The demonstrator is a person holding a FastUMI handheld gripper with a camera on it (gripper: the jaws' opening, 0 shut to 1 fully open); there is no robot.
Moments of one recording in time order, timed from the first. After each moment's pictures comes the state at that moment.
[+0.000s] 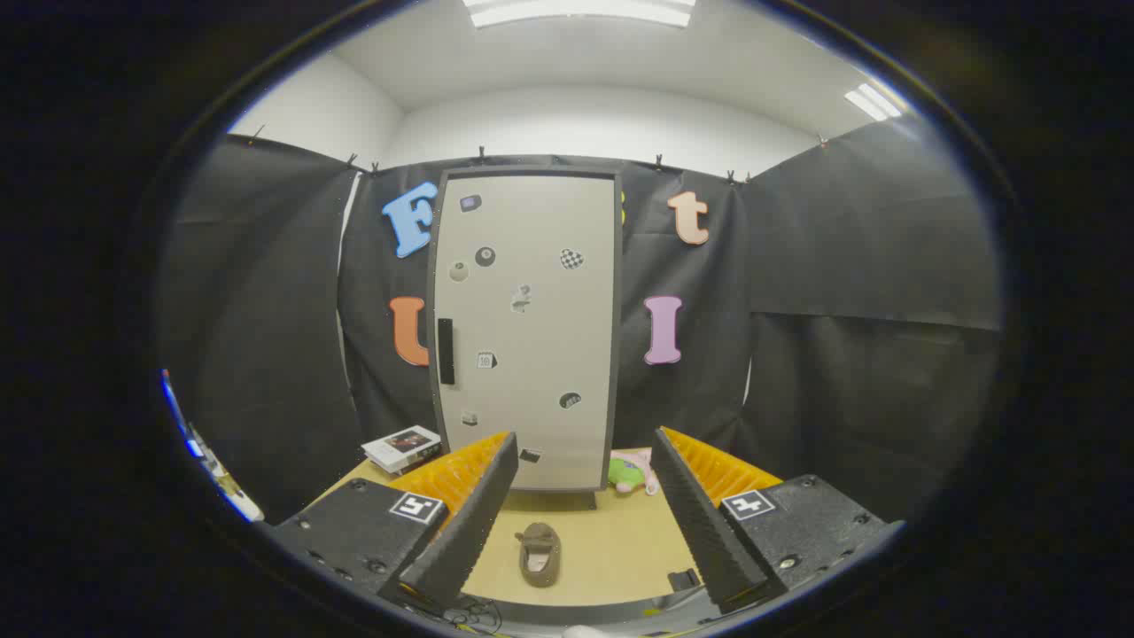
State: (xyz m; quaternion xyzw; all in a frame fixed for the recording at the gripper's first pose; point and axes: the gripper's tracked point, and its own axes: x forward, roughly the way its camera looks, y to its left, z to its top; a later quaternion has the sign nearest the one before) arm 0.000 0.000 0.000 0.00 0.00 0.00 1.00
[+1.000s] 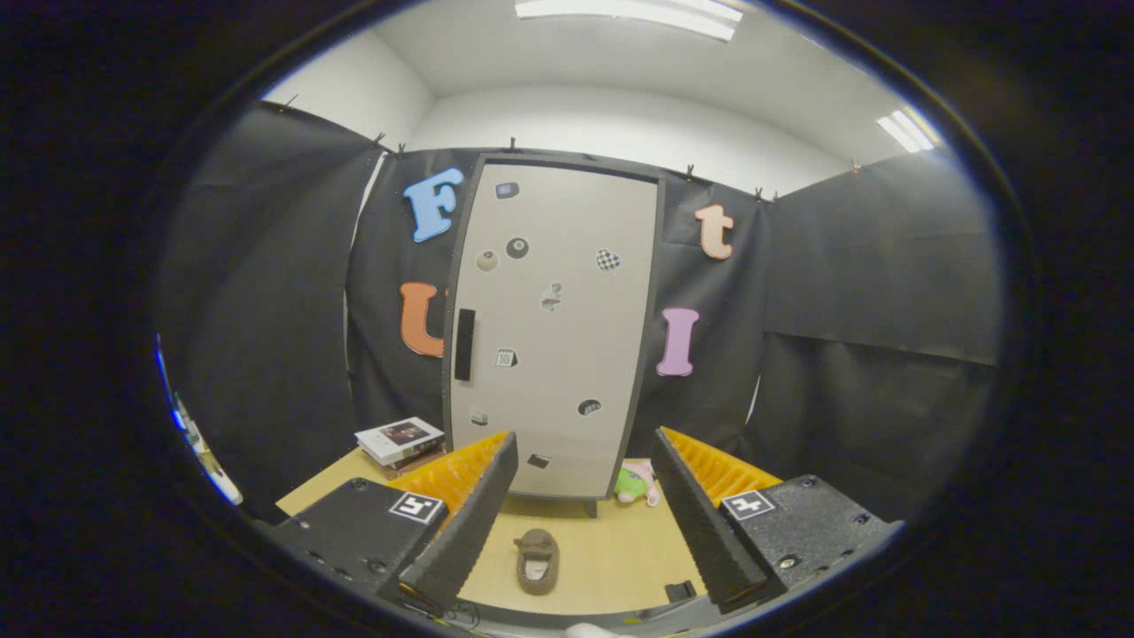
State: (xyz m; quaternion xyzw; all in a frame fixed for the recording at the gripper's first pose) arm 0.042 0.057 -0.005 -0.05 -0.01 0.01 1.00
